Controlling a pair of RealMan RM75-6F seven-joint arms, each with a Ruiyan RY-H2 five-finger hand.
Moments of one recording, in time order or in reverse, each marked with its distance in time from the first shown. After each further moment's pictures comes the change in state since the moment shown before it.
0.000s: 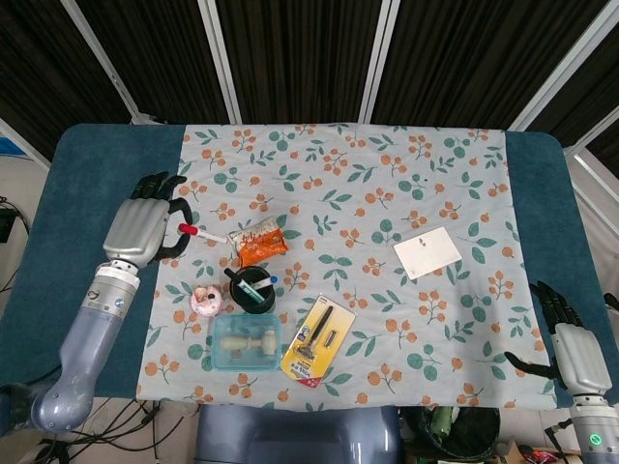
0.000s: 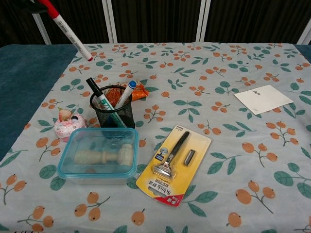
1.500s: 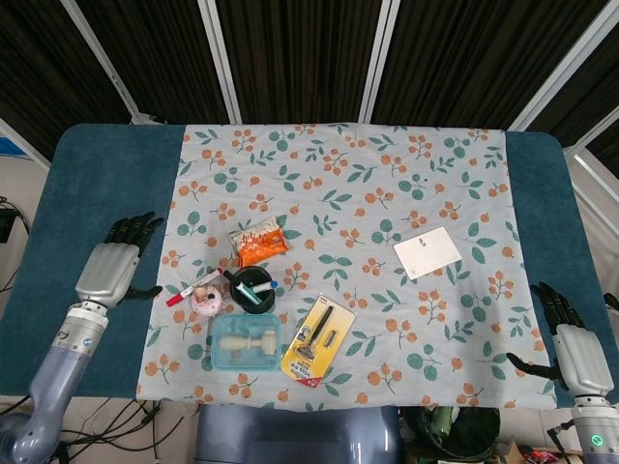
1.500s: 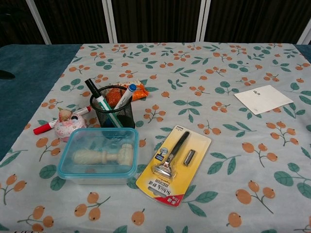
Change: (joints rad) left arm 0.242 -0.058 0.248 0.160 0.457 0.076 -0.230; right arm -0.001 0.001 -0.004 0.011 -0.006 -0.001 -0.004
